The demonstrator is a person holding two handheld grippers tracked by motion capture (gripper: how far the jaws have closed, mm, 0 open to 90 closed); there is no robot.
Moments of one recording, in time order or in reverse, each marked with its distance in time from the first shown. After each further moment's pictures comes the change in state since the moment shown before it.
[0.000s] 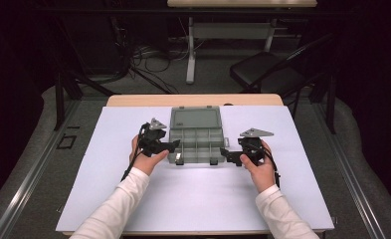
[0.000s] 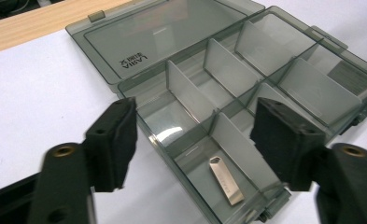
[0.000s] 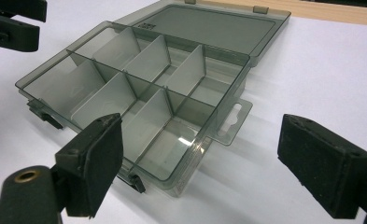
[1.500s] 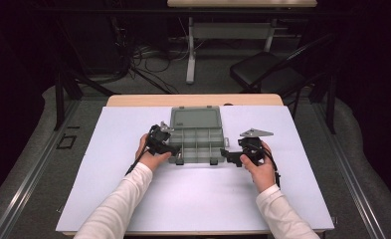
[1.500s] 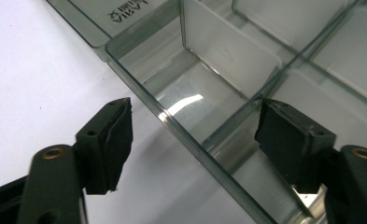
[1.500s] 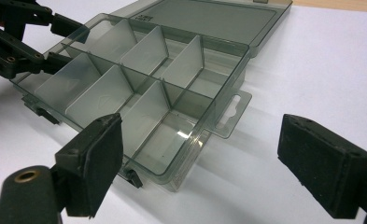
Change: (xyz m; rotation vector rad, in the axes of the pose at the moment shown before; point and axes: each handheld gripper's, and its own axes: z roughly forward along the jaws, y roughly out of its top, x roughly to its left) left arm 0.012 -0.017 0.054 0.156 0.033 0.158; right arm -0.003 -0.003 0.003 0.025 0.003 0.013
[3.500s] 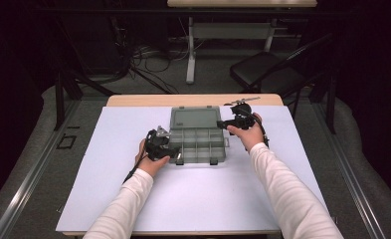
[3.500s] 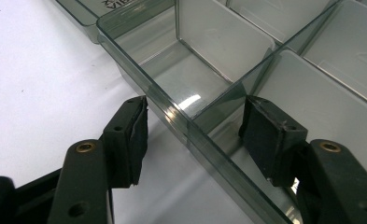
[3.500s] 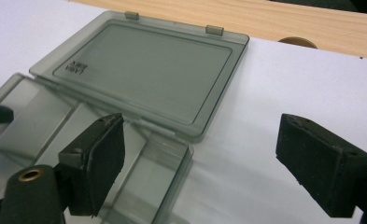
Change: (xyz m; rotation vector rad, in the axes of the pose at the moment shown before) left arm -0.001 -0.017 0.001 -0.094 -0.047 -0.085; right arm -0.039 0.086 0.064 0.127 -0.097 0.099
